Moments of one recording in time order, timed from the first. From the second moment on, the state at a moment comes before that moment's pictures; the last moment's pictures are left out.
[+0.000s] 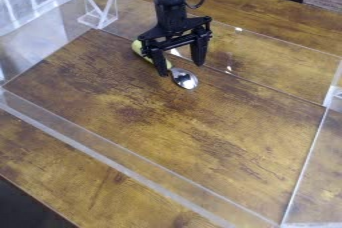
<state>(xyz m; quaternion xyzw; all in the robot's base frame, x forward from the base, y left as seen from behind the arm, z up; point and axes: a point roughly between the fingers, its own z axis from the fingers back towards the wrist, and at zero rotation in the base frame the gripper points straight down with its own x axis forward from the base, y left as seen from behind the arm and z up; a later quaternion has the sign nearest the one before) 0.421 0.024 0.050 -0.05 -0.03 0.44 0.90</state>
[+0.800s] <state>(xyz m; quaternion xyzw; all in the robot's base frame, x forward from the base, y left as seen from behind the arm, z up) 0.434 0.027 0.056 -0.05 -0.04 0.46 0.89</state>
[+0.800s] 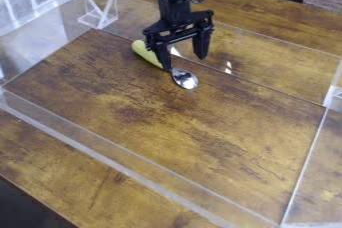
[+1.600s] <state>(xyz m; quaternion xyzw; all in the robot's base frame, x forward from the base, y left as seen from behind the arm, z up) 0.437 0.052 0.055 -0.05 -0.05 0.56 0.83</state>
